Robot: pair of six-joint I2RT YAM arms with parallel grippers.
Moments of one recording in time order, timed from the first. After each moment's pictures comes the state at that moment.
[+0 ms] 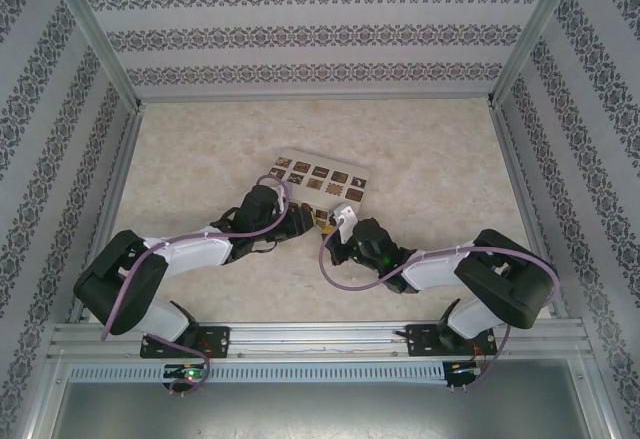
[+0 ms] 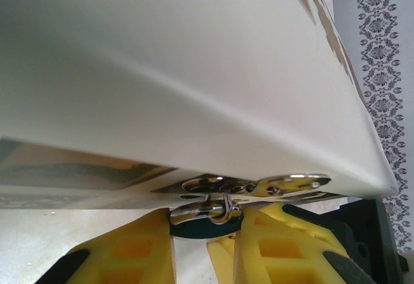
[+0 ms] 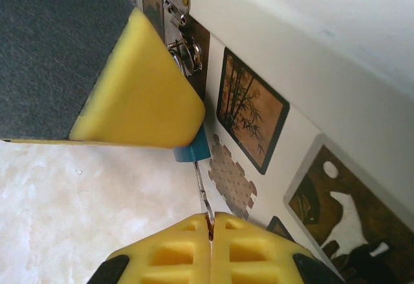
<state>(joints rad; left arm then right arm) -0.62 1.46 0.62 0.24 0.32 -0.93 0.85 1.50 0.37 0.68 0.00 0.23</state>
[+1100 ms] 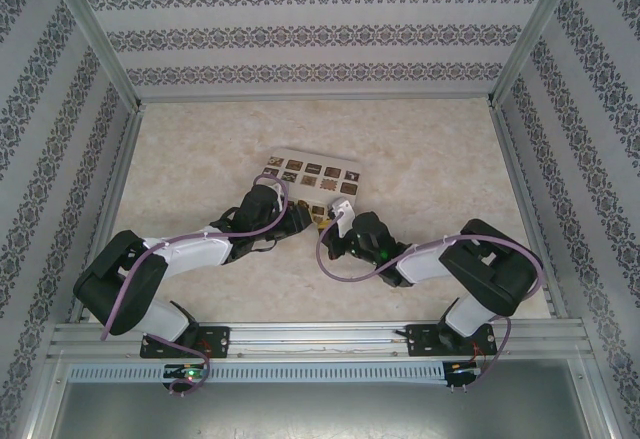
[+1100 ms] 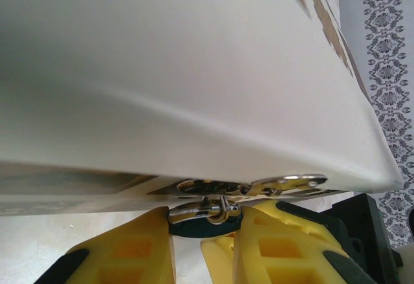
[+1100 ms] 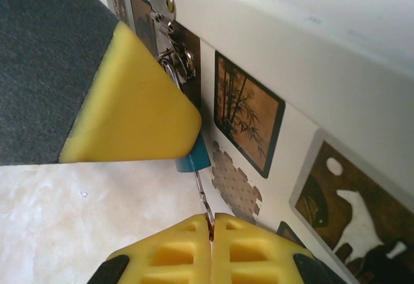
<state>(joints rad) -0.62 1.46 0.62 0.25 0.26 -0.95 0.80 1.59 0.41 0.77 -0.10 0.26</state>
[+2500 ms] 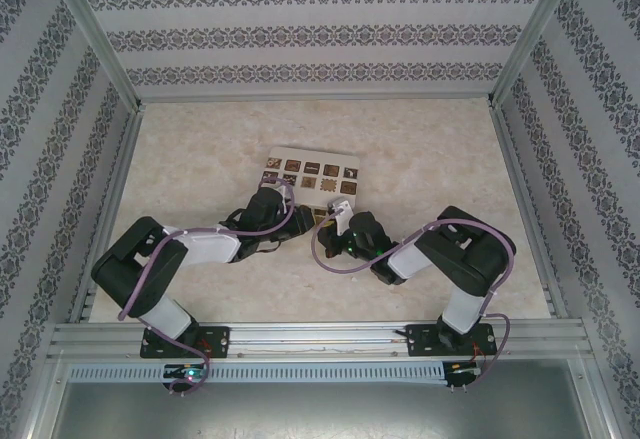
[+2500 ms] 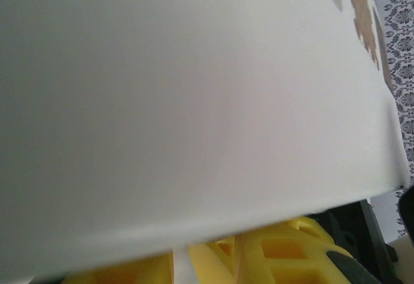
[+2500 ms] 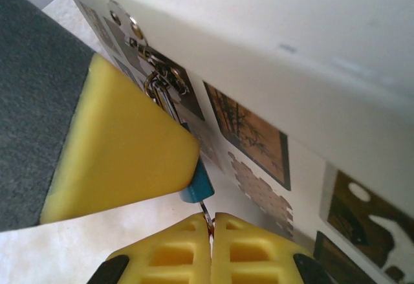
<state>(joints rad) -0.62 1.59 0.61 0.36 0.27 -0.95 0.78 1.76 0.43 0.90 -0.12 0.37</state>
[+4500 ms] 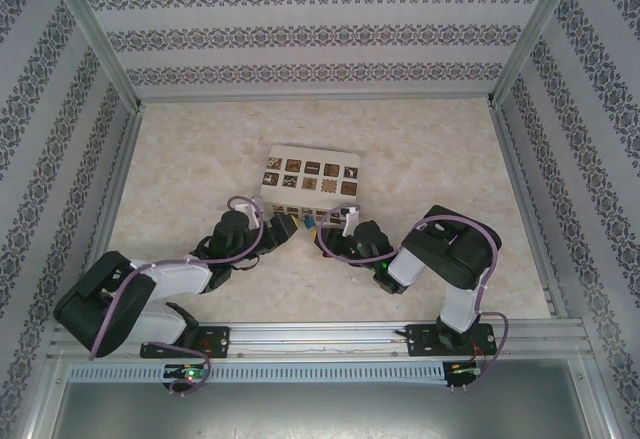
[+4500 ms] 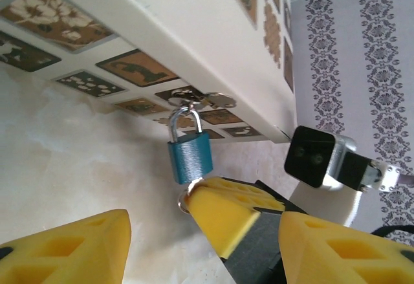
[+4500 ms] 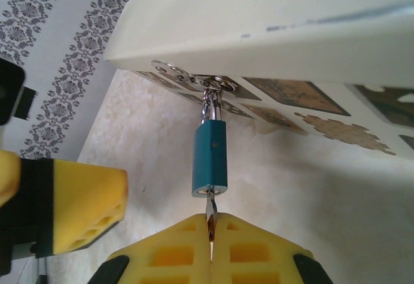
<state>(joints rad) -0.56 1.33 0.29 0.63 0.28 -1.11 0.80 1.84 0.36 1.17 -0.16 0.91</state>
